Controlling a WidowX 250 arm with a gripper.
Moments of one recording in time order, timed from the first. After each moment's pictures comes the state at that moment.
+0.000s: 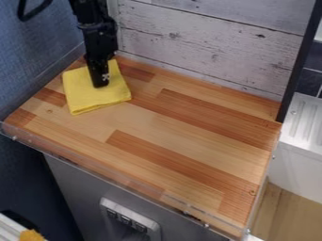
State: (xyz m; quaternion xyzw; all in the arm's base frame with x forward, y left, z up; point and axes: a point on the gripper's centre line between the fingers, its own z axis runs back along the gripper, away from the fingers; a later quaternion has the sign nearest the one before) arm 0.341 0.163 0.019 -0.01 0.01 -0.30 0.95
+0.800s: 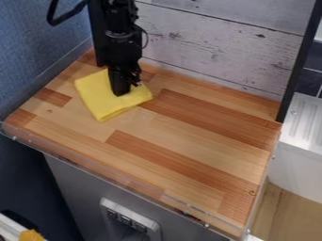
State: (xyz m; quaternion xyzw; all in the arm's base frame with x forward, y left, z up) arm 0.353 0.103 0.011 0.01 0.03 -0.17 0.98
